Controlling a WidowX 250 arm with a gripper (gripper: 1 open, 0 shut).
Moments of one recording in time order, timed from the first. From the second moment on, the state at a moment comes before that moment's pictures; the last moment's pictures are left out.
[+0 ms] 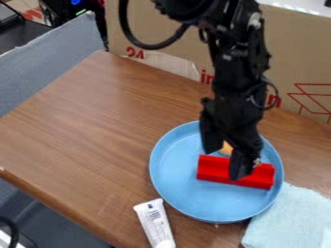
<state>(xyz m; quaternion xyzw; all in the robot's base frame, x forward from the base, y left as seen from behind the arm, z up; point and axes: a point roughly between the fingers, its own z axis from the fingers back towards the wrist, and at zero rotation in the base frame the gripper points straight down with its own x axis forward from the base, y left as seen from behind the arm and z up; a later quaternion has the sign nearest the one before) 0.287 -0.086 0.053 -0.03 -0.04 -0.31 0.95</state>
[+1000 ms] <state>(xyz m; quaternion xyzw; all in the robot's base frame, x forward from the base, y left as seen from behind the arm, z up) 0.296 -0.102 0.089 -0.02 -0.05 -0.32 0.95</state>
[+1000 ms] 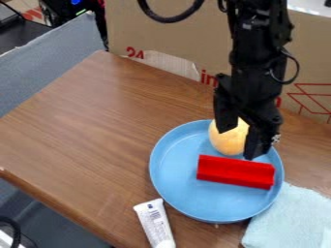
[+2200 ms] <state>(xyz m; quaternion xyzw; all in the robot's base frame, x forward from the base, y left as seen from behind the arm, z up) 0.301 -0.113 0.061 -0.06 -0.01 -0.39 0.92</state>
